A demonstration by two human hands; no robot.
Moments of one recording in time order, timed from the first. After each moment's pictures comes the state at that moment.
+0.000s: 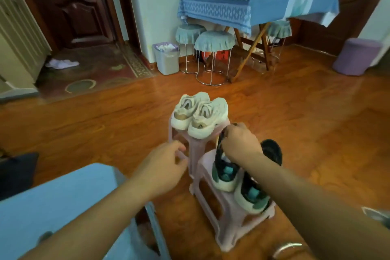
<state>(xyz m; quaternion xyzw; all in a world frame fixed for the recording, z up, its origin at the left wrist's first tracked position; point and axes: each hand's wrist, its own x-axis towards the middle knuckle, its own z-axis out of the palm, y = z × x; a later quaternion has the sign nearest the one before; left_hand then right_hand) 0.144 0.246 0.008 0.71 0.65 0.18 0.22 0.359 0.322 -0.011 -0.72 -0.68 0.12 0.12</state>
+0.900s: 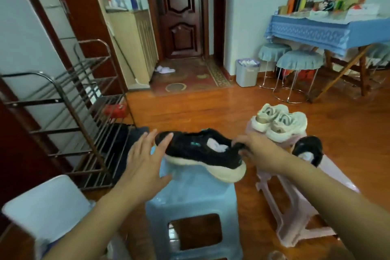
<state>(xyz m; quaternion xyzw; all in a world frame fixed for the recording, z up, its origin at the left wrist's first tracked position) -0.055 -0.033 0.059 0.62 0.78 0.09 -0.02 0.222 0.154 0.074 -0.34 -0.92 0.16 0.08</state>
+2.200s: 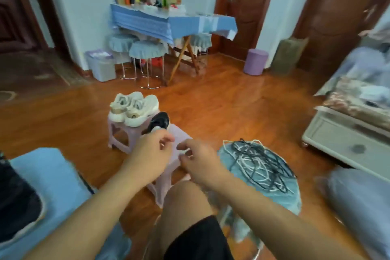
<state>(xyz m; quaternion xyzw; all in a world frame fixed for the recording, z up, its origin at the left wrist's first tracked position) 0.277 0.038 0.093 0.74 0.52 0.32 0.27 0.437 0.009 0.072 -0.65 -0.68 0.20 0.26</state>
